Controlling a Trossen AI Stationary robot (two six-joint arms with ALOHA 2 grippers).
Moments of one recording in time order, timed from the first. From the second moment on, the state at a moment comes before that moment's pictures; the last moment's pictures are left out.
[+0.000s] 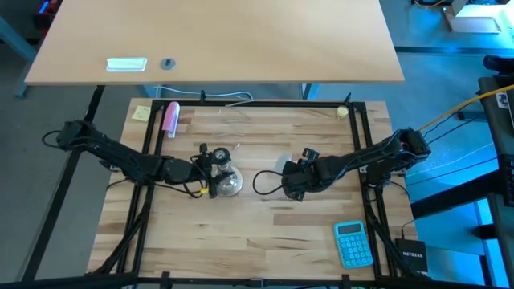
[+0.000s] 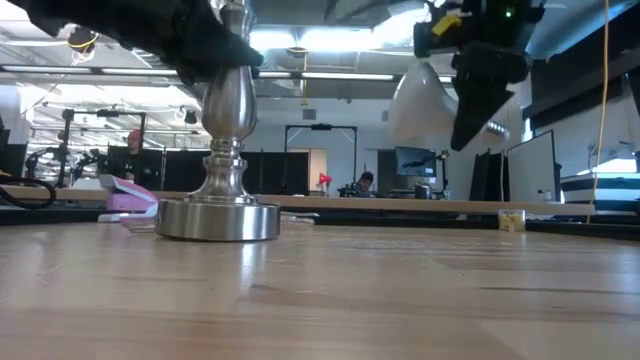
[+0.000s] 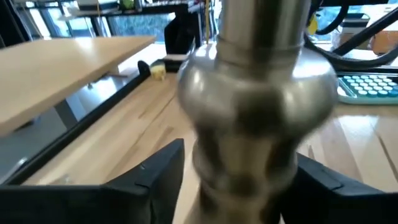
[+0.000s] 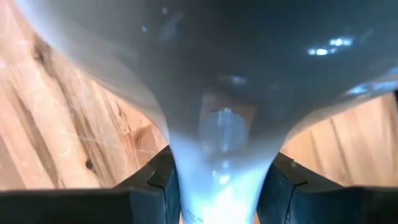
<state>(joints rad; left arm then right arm) -0.27 1.16 0.49 0.43 -0.58 -0.06 0.26 1.61 1.19 -0.97 0.44 0.55</state>
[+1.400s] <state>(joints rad) -0.66 1.56 1.17 -0.04 -0.79 0.00 0.45 1.61 1.32 -0.65 0.46 0.56</state>
